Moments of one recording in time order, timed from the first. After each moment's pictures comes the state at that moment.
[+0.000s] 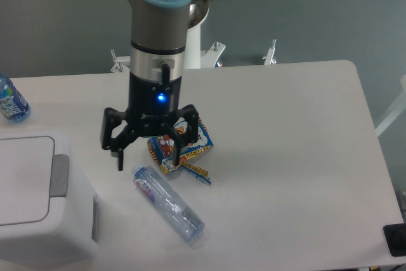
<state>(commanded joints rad) 2.25 -1.81 -1.41 -0.97 1.27 -0.10</state>
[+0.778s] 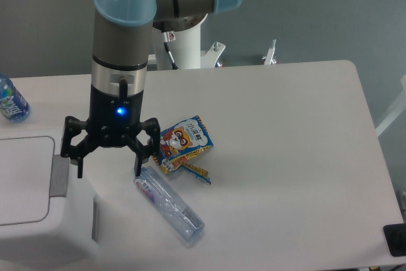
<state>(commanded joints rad) 2.19 -1.84 -1.41 -0.95 1.27 -0.10</state>
